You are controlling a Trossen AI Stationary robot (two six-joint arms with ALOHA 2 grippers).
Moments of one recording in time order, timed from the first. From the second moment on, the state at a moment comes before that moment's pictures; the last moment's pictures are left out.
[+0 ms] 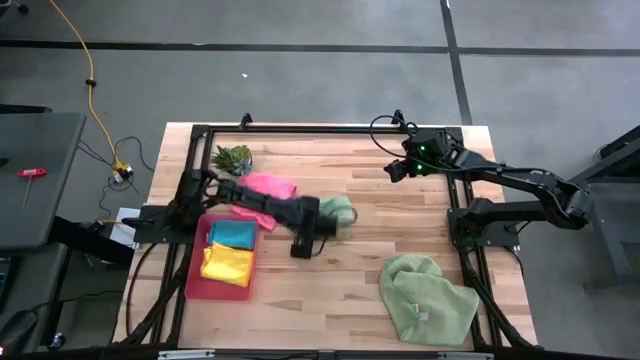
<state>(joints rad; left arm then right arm) -0.03 2.10 1.41 -0.82 -0.11 0.05 -0.64 1.06 0.57 -0.27 -0.17 0.54</state>
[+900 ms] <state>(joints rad) -0.20 1.99 1.28 -0.72 -0.26 -0.13 -0.40 1.06 0.57 -0.27 -0.03 0.86</state>
